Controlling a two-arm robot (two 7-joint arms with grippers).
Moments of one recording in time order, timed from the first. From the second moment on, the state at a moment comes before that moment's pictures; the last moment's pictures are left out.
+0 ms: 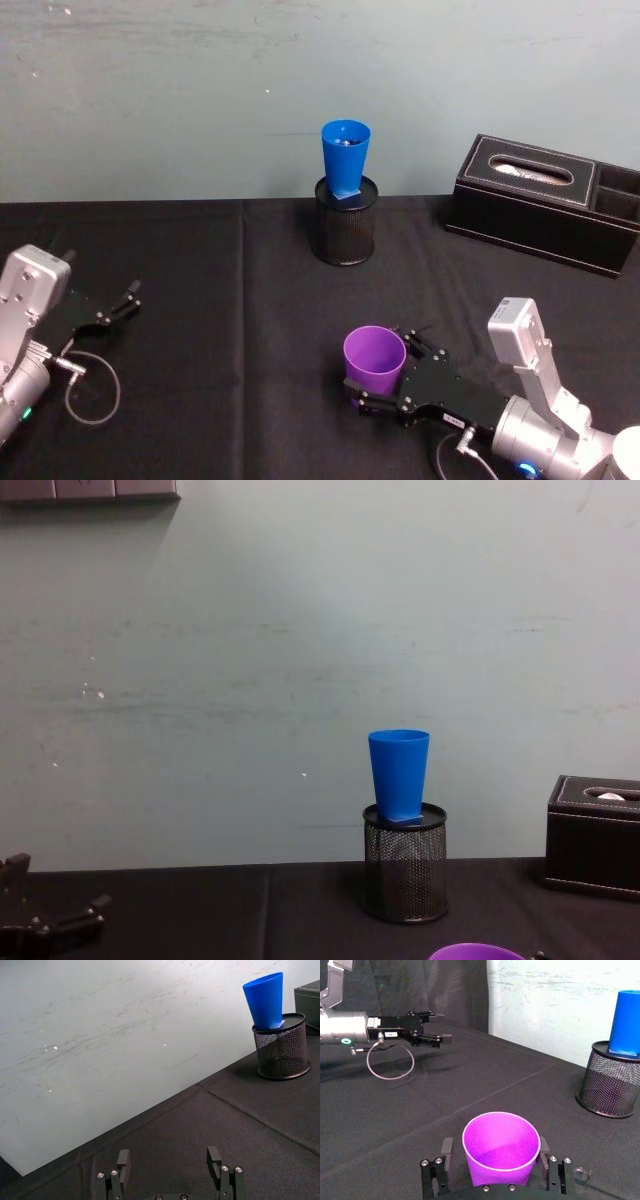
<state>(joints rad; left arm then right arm) -0.20 0.60 0.45 -1.41 -0.25 -0.12 0.03 0.14 0.48 -0.43 -1.41 0.38 -0.15 0.58</state>
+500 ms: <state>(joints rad) -0.20 0.60 0.45 -1.41 -0.25 -0.12 0.03 0.15 0.46 -0.42 -1.40 0.37 -0.17 0.57</state>
